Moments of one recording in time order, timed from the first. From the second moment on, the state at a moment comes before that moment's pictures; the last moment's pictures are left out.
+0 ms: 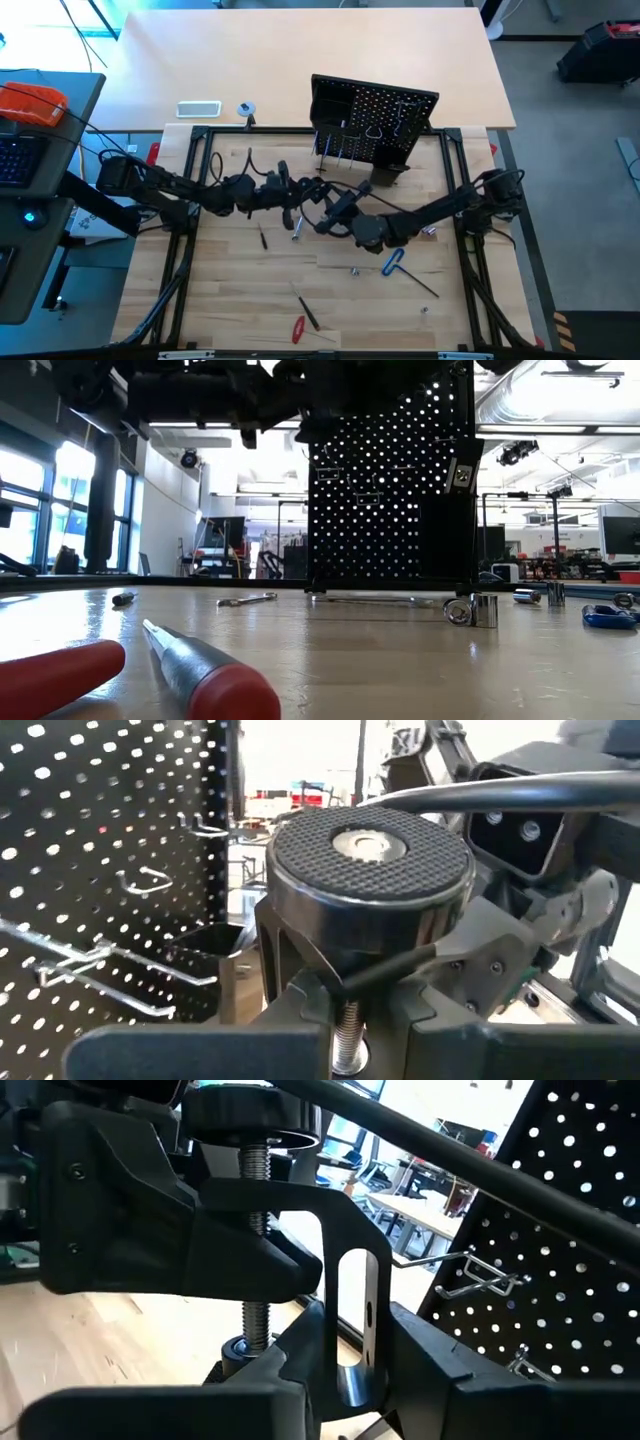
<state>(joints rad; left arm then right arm) 0.02 1.43 0.55 1.00 -0.15 -0.02 0.29 1.79 1.07 0.59 1.14 -0.21</state>
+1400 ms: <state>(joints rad) 0.65 1.46 0.59 0.98 1.03 -0.08 0.50 1.71 1.07 0.60 1.40 -0.36</state>
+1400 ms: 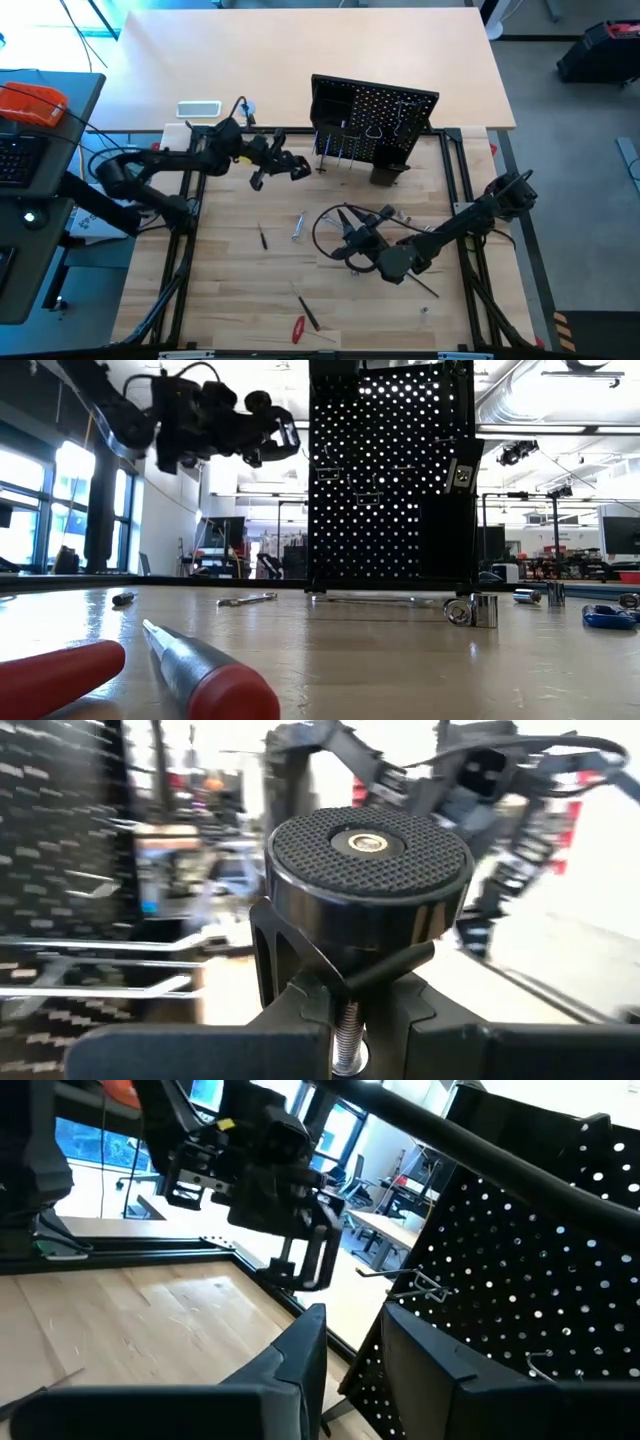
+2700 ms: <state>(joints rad) 0.78 1.77 0.97 0.98 1.47 -0.14 0.47 1.71 1.07 0.59 1.41 -0.39</state>
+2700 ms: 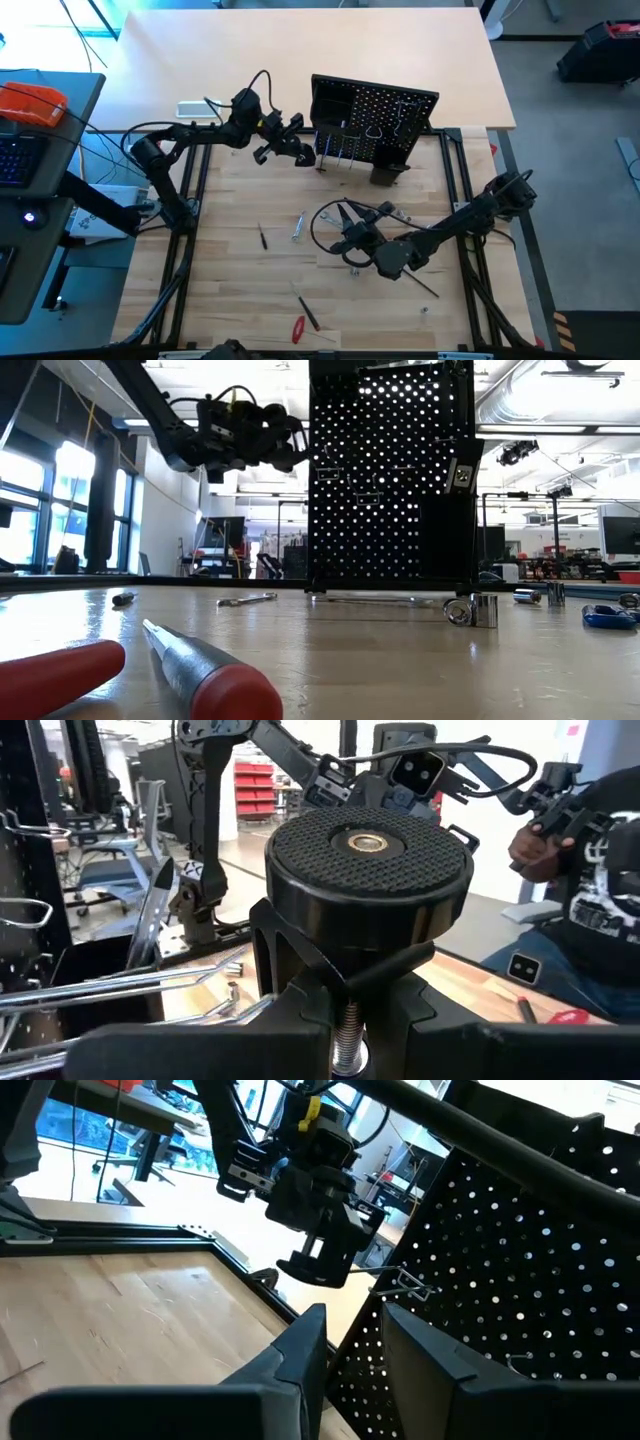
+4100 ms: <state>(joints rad) 0.84 1.85 1.04 0.88 1.34 -0.01 0.47 1.71 1.07 0.57 1.41 -0.37</state>
